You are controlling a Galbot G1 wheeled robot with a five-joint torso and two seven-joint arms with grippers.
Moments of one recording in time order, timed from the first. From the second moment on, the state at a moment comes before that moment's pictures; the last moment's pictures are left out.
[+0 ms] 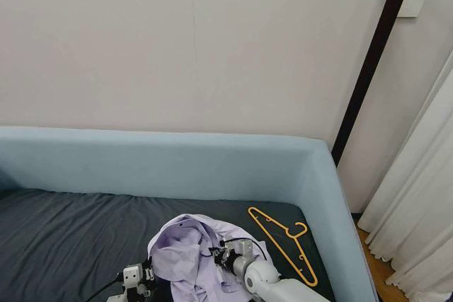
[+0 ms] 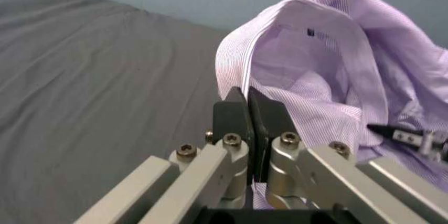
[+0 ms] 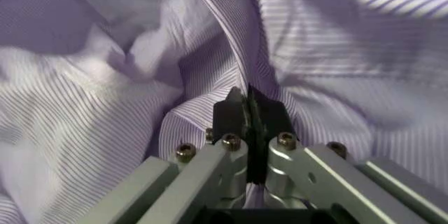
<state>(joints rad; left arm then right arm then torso) 1.47 -0.94 -0.15 -1.89 -0.68 -0.08 -0.58 -0.60 1.32 -0.49 1.02 0.99 -0.13 -0.02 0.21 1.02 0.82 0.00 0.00</state>
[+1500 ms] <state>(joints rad) 0.74 -0.29 -0.11 -2.11 -1.24 0.04 -0.46 -0.15 0.66 -0.35 1.95 1.46 -0.25 0.18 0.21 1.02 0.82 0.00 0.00</state>
